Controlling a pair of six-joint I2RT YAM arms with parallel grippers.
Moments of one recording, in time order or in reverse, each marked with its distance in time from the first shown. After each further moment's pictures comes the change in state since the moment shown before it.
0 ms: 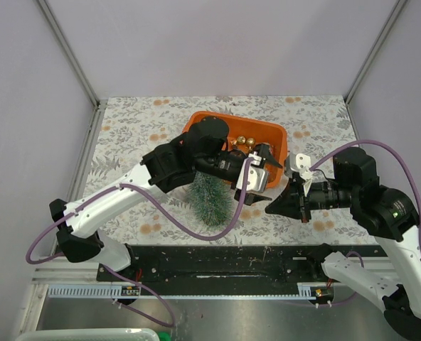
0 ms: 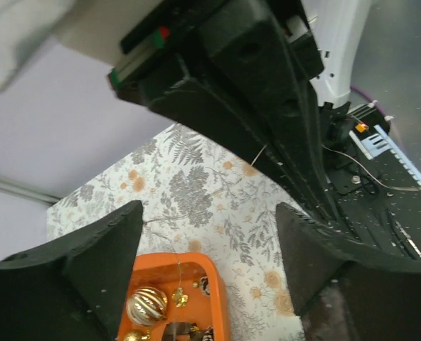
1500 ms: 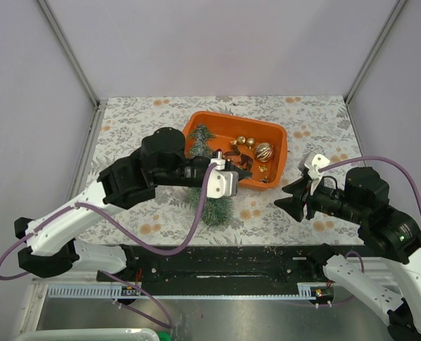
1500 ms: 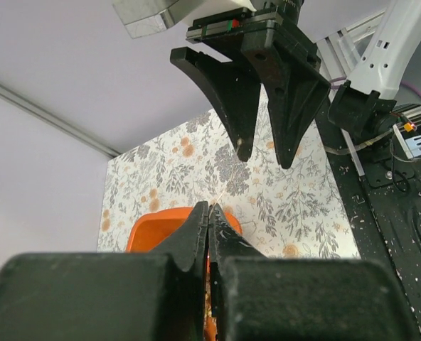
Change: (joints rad) left arm -0.048 -0.237 -0.109 -0.033 -0.257 -0.032; right arm 0.008 -0.180 -0.159 0.138 0.426 0.162
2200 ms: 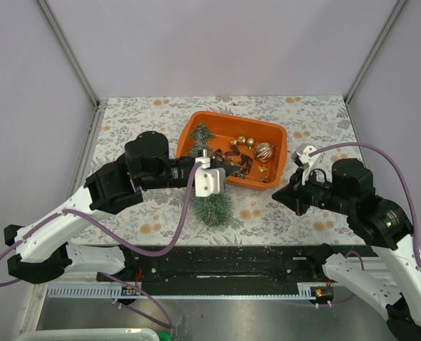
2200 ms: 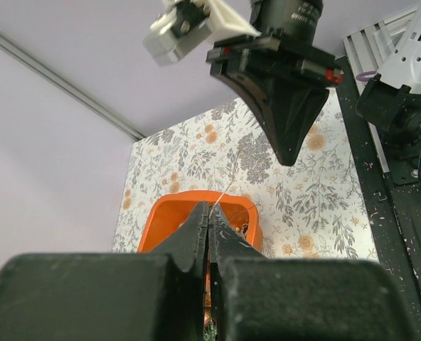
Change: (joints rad) left arm 0.013 -0.093 -0.072 0.024 -0.091 -0.006; right arm 0.000 0.087 -0.013 -0.018 0.017 0.174
